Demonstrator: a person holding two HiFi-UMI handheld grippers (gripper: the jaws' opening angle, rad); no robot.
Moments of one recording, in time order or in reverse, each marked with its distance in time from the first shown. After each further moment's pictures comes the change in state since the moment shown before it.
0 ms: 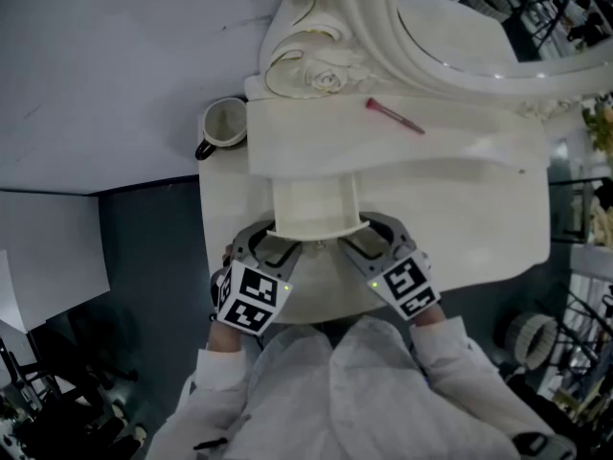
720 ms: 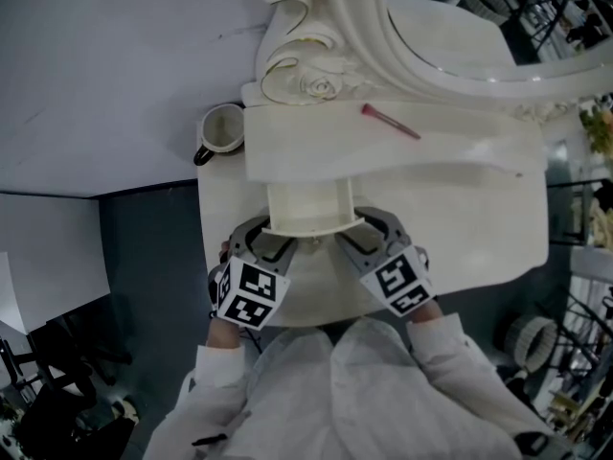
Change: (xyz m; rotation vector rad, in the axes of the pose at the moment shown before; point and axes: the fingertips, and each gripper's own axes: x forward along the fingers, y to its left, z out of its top) left arm 0.002 0.014 0.012 0.020 0.003 0.056; right arm 0.001 -0.013 0.013 -0.091 0.026 -0.036
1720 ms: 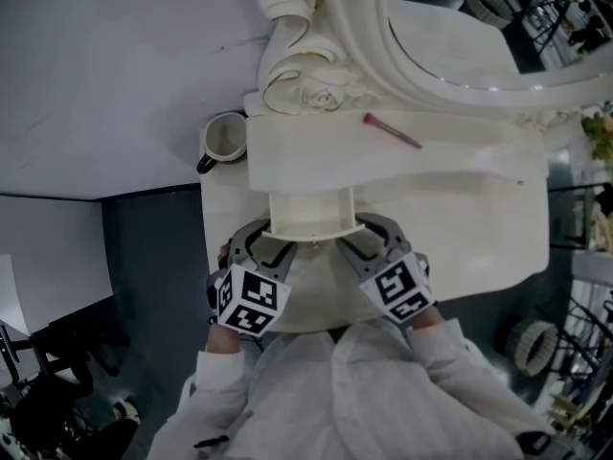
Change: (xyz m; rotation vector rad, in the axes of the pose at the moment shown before) left arm -0.006 0.009 0.009 0.059 -0.001 0.031; right arm 0.000 -0.003 0.008 -0.013 0.013 0.000
